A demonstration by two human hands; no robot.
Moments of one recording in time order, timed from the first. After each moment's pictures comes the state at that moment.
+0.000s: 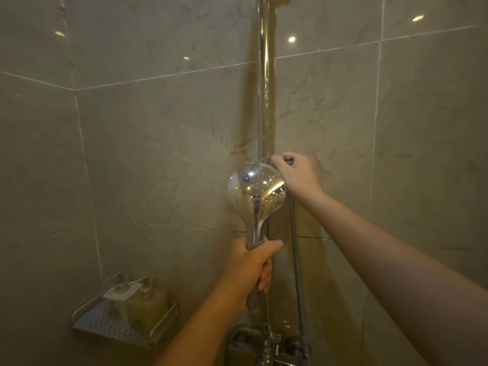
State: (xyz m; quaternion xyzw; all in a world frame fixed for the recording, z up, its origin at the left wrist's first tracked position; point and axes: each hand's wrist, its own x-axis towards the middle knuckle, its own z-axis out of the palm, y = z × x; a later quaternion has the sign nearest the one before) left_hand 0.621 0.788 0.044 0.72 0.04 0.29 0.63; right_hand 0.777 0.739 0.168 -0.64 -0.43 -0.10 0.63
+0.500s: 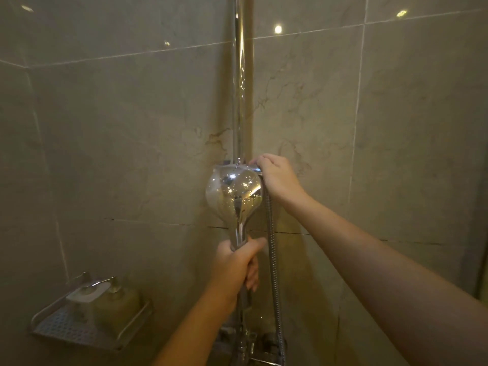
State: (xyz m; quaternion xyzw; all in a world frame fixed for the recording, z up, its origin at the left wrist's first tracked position) left_hand 0.658 0.780 0.025 0.65 0.06 0.31 0.69; right_hand 0.784 0.731 0.154 -0.69 -0.43 -0.09 0.58
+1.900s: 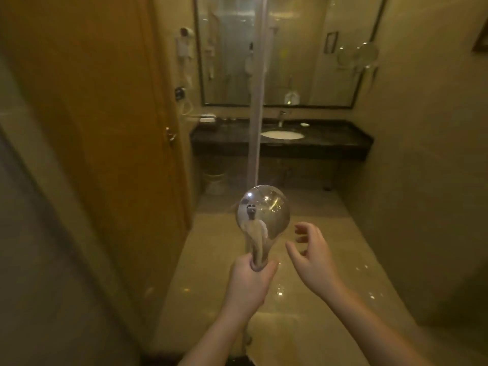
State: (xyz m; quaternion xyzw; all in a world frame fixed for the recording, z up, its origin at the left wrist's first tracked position) left_hand 0.400 0.482 -0.161 0.63 -0.38 -0.37 0.57; right_hand 0.275 0.366 -0.172 -0.77 0.45 -0.35 0.27
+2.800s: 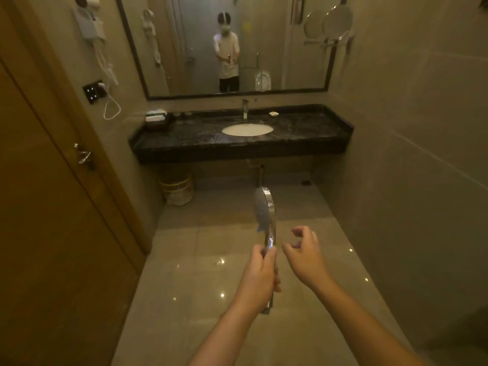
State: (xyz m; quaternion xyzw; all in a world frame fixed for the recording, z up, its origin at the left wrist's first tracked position) left_hand 0.353 0.046 -0.199 0.61 -0.38 -0.47 0.51; right_hand 0.246 -0.044 -0.220 -0.66 0.56 -0.35 0.36
